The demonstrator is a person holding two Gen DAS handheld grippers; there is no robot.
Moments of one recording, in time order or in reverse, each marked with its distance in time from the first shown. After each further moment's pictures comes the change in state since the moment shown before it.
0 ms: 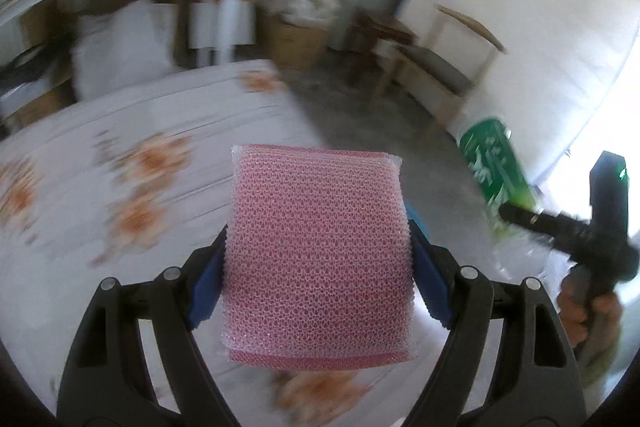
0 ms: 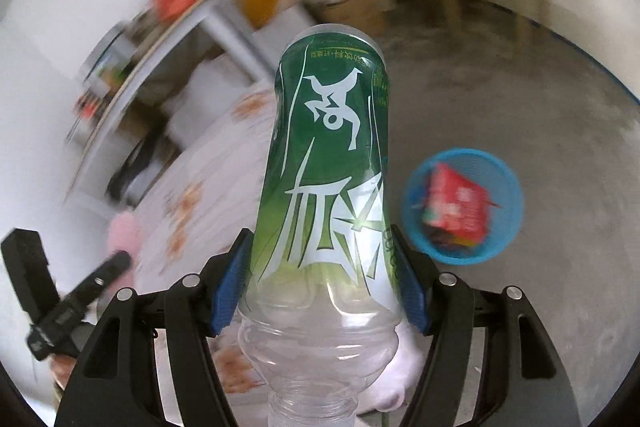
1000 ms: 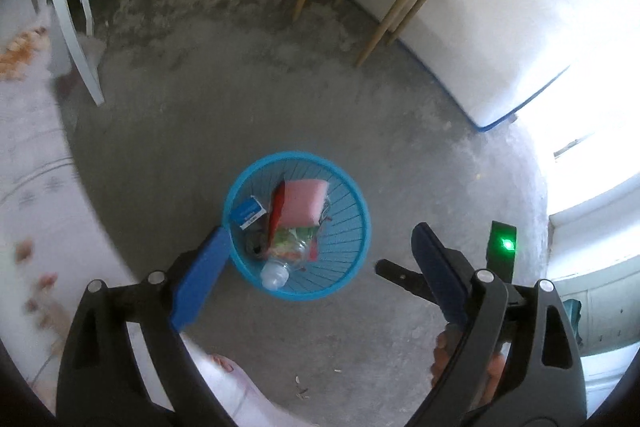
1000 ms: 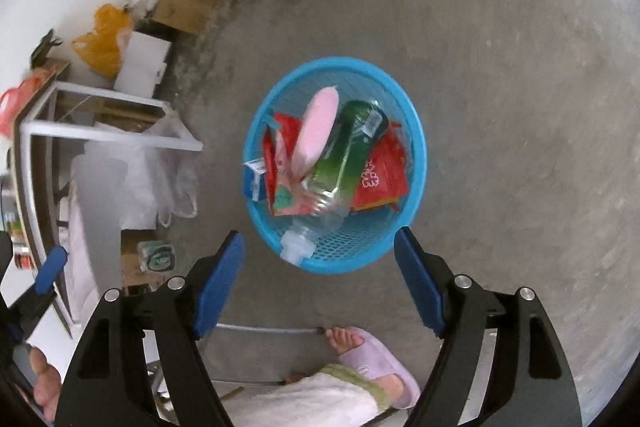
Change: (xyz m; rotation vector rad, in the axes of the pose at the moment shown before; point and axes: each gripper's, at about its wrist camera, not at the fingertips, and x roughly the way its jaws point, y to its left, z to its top) left arm 0.251 -0.145 0.037 0.090 0.290 -0.147; right arm 0.159 -0.242 -0.019 0.496 0.146 -0.079
